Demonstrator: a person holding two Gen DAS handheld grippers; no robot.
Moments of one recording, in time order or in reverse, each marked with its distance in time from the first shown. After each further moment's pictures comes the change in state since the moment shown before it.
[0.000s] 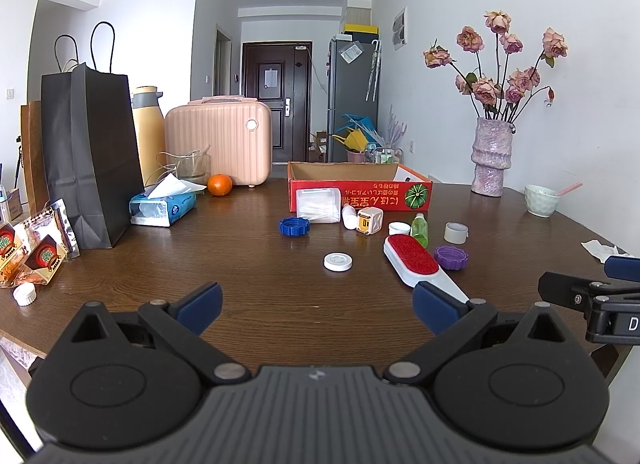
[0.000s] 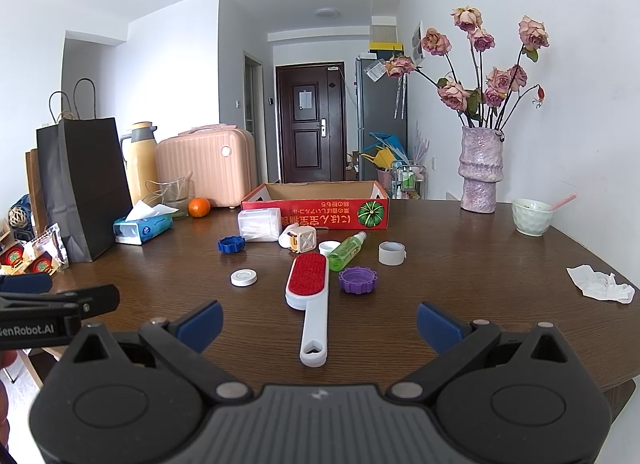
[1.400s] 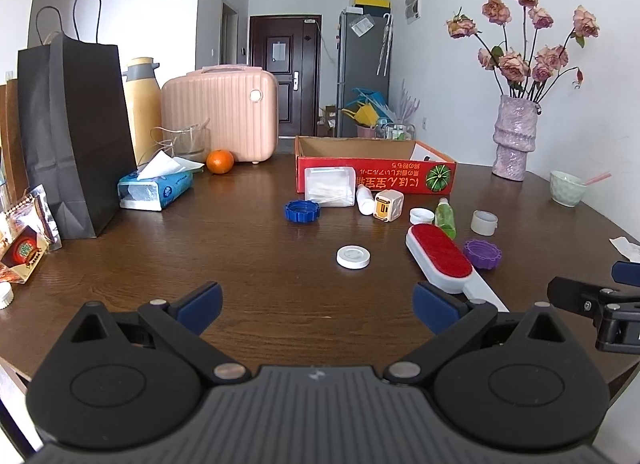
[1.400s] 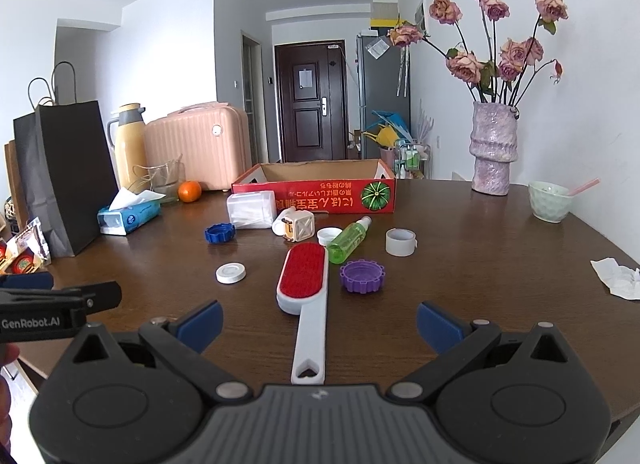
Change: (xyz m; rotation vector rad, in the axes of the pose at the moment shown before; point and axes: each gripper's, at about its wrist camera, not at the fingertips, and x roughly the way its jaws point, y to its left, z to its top) left arm 0.077 0.007 0.013 -0.013 0.089 0.027; right arm 0.072 -0.008 0.013 0.010 0.074 0.012
